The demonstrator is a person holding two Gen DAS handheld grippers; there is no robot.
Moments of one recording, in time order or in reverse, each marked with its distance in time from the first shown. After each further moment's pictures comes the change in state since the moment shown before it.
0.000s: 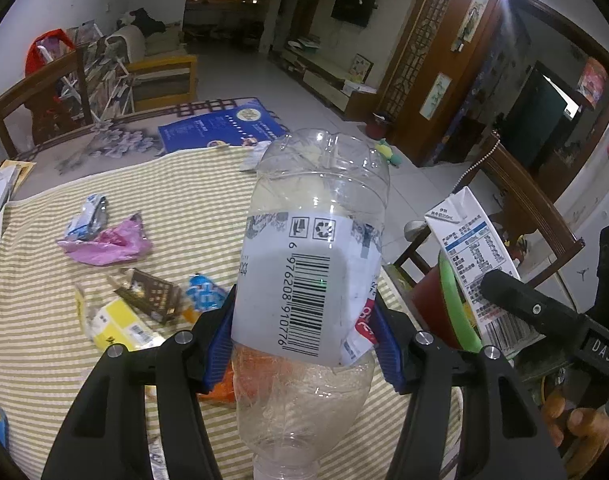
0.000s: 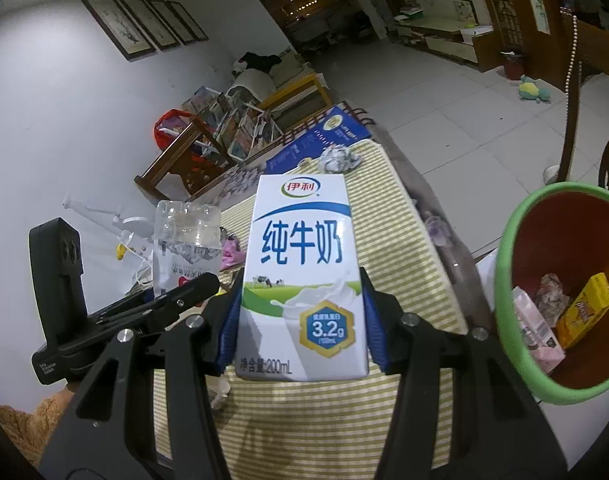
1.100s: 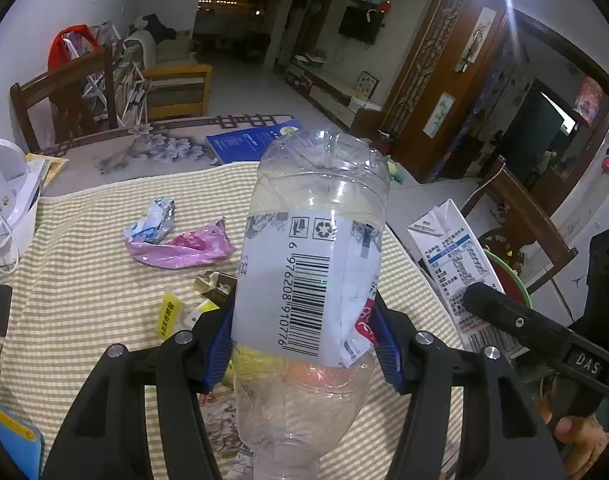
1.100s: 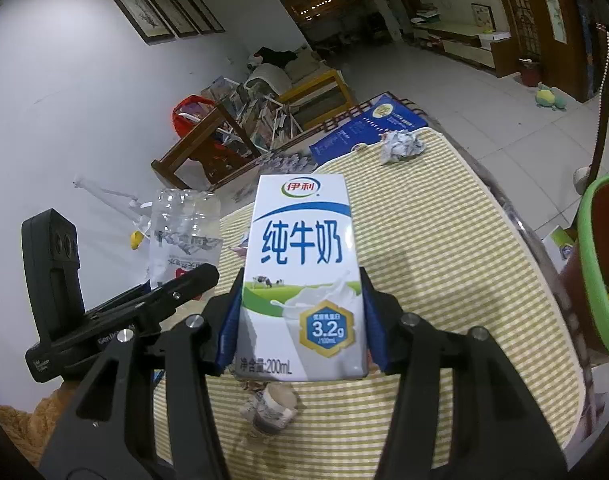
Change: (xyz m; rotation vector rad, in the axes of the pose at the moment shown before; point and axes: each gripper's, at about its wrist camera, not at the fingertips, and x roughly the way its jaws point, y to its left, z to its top) left arm -0.051 0.103 -0.006 -0.026 -0.052 -0.020; right arm 0.047 0.107 -0.033 -0.042 0.000 0.007
